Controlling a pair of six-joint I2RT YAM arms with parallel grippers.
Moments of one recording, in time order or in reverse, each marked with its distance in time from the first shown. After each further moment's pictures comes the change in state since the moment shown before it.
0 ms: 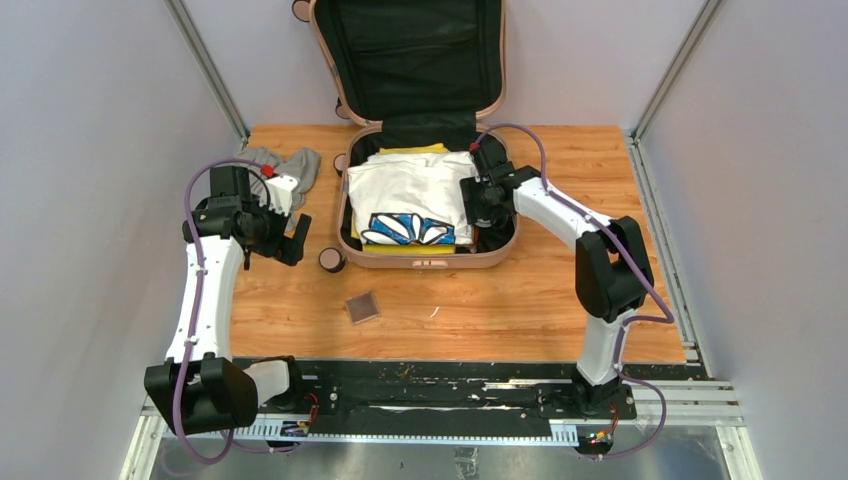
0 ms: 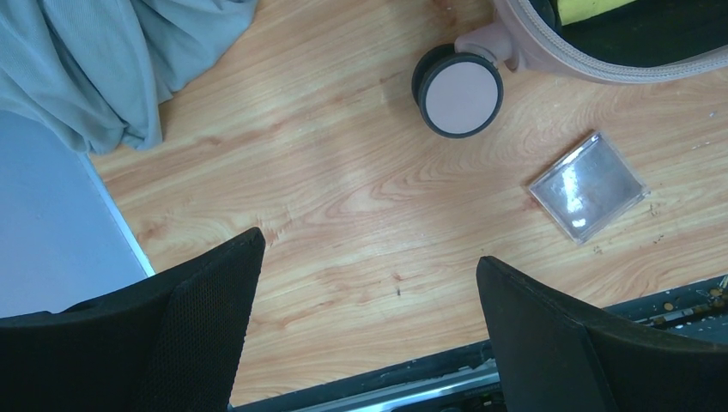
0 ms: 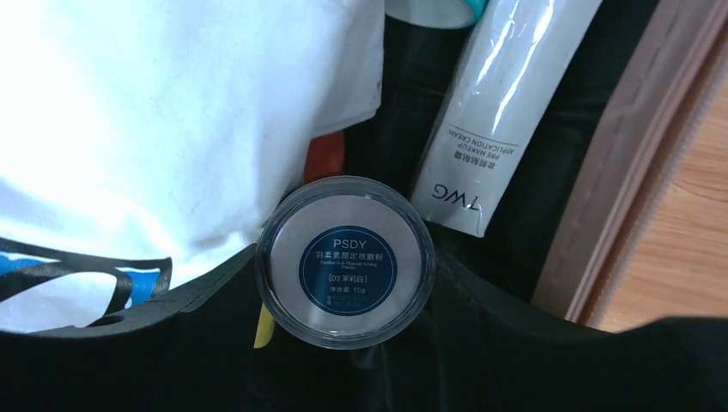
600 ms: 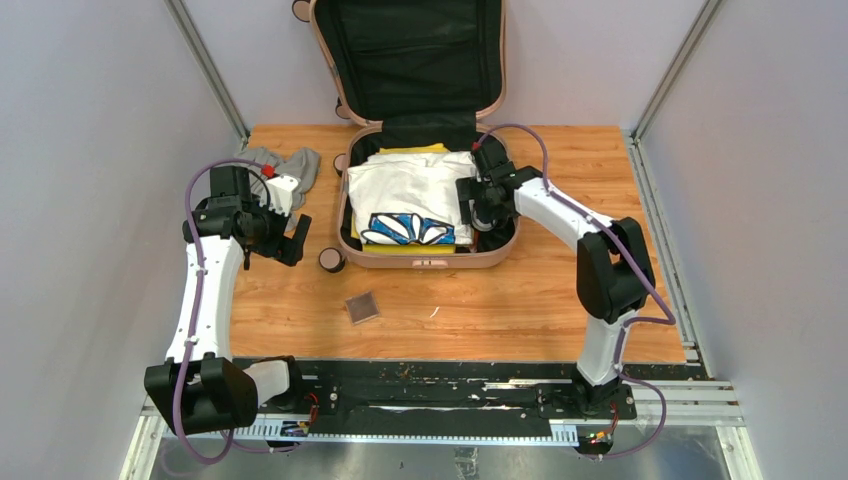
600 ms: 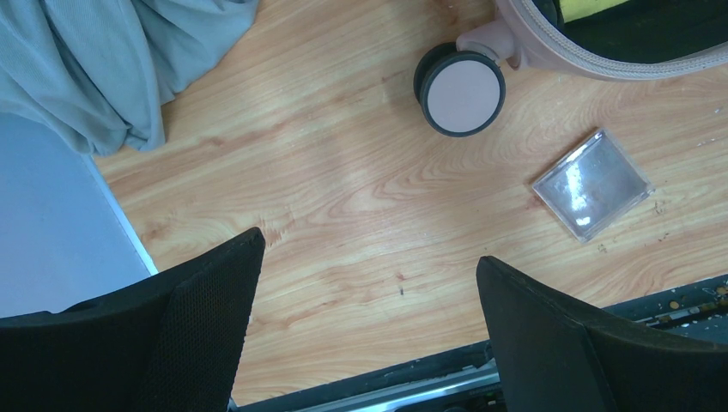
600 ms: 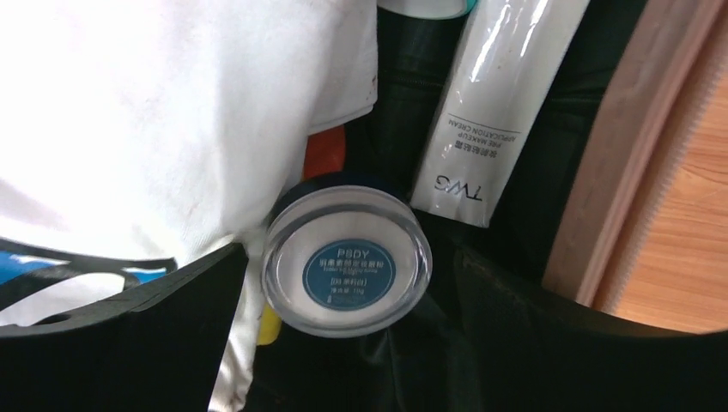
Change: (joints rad) left arm 0.000 0.000 -0.002 -0.001 -0.003 0.014; right arm -0.002 0.018 0.008 -0.001 -0.002 0.039
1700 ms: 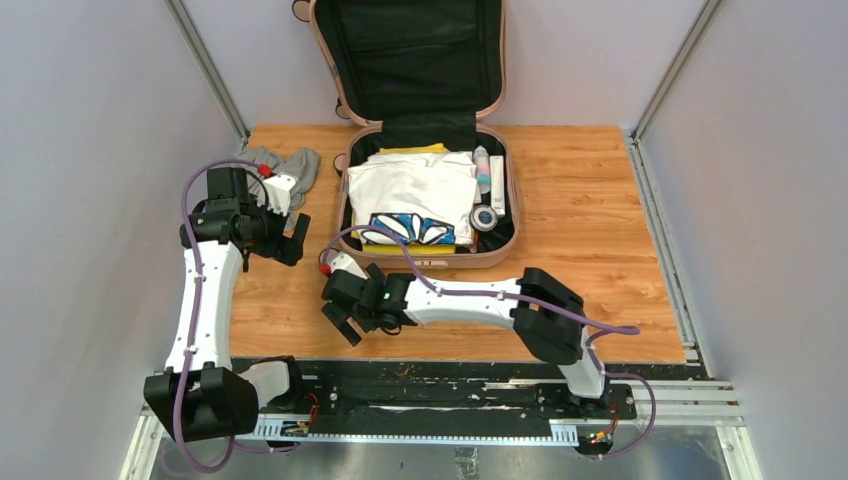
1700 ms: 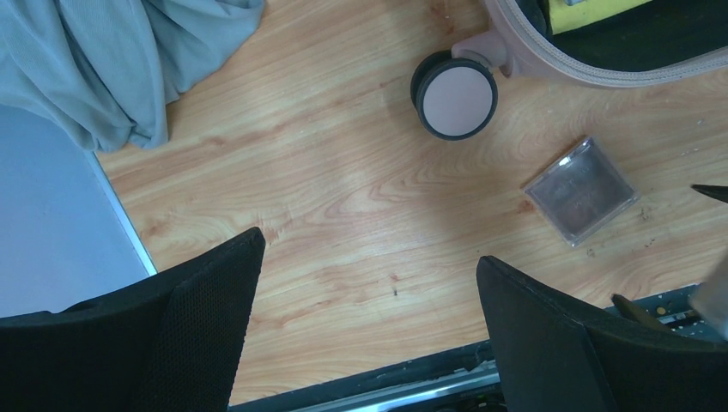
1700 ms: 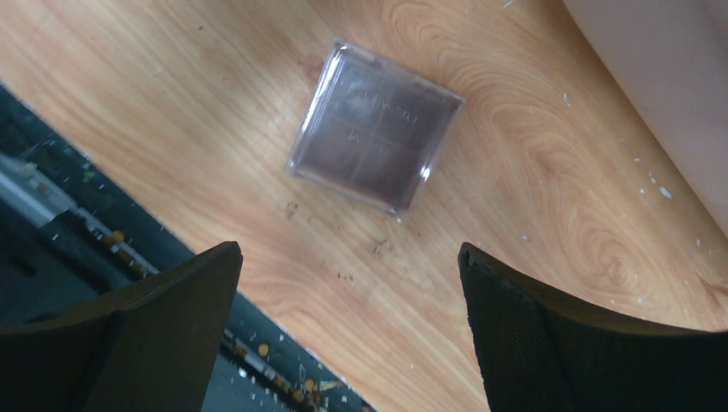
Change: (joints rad) left arm 0.000 -0.032 0.003 -0.003 0.005 -0.031; right arm 0.826 0.117 0.100 0.038 0.152 0.145
